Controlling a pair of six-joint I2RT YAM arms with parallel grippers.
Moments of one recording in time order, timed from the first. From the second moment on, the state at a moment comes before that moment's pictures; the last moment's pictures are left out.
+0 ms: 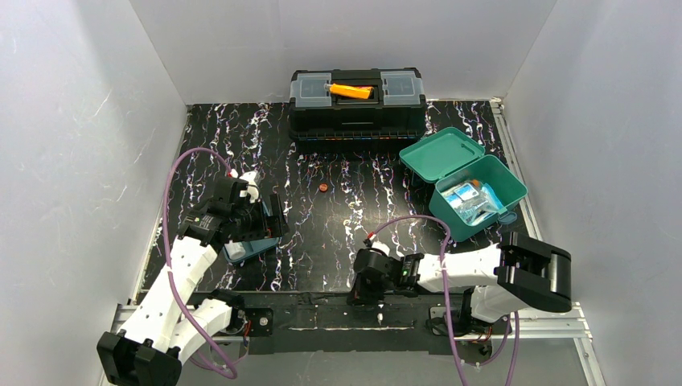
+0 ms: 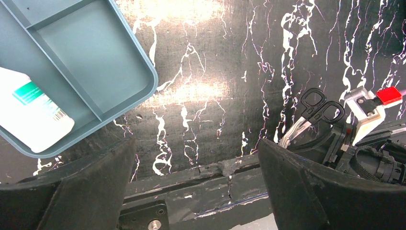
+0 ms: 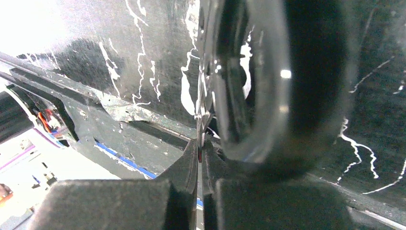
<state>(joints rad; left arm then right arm) -0.31 0.89 0.84 -0.90 0.16 -0.40 1.30 1.41 0.53 -0.09 0.03 1.36</state>
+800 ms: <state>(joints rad) -0.31 0.89 0.87 -0.89 0.51 -0.38 1.32 1.08 0.65 -0.33 -0.14 0.86</state>
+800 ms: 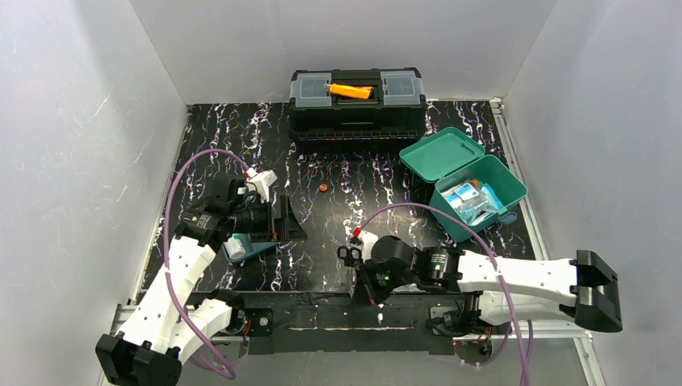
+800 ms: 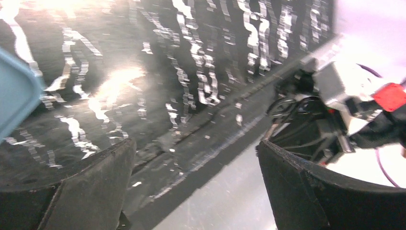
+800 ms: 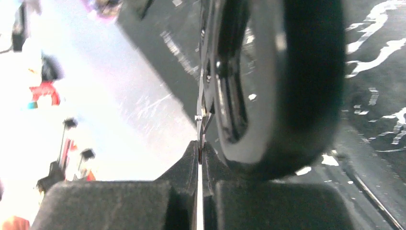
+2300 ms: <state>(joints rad) -0.59 0.82 0.86 -0.70 1.21 -0.45 1.30 1.12 0.91 -0.37 -0.74 0.59</state>
